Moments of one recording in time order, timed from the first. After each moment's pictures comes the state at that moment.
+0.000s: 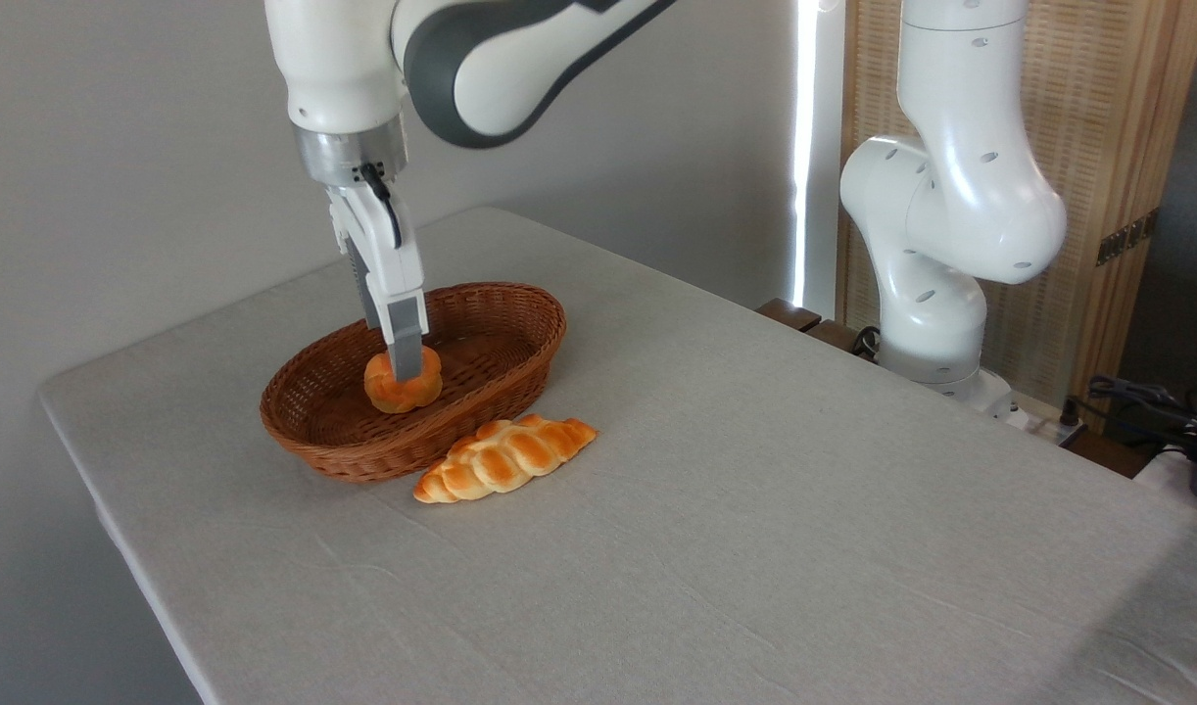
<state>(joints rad) -0.16 0.02 -0.23 -1.90 -0.21 2.01 0.70</state>
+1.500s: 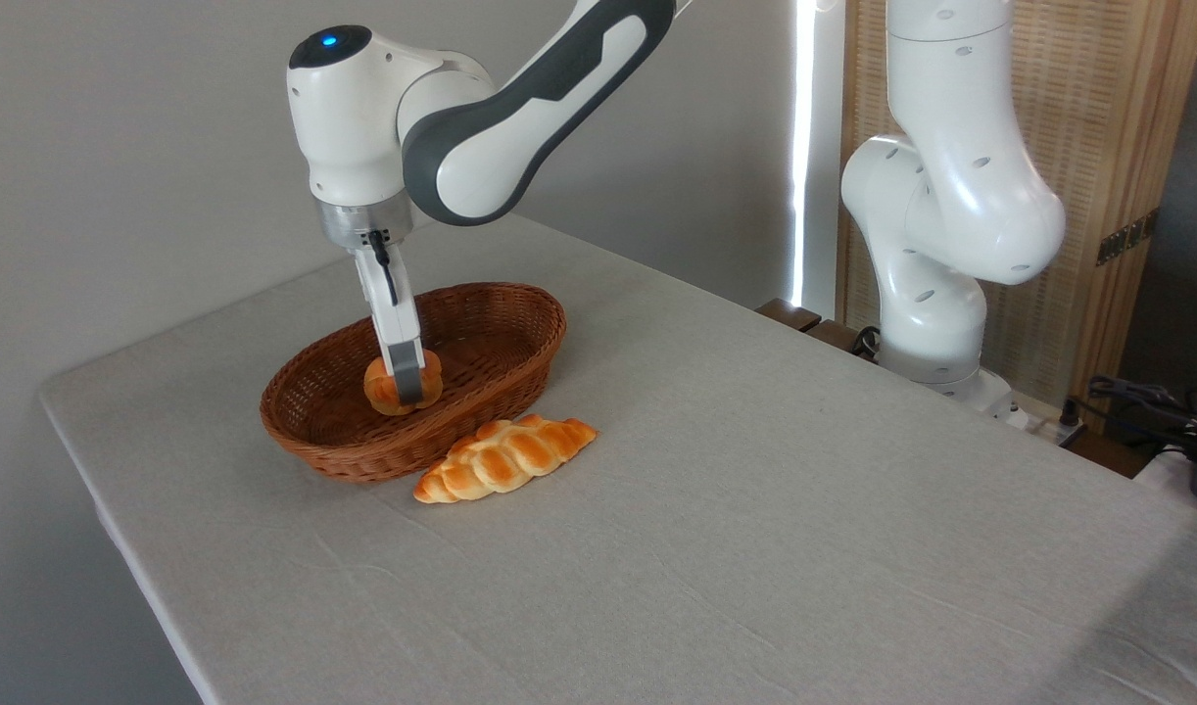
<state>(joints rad) -0.19 0.11 -0.32 -1.99 -0.18 2.18 0.71</state>
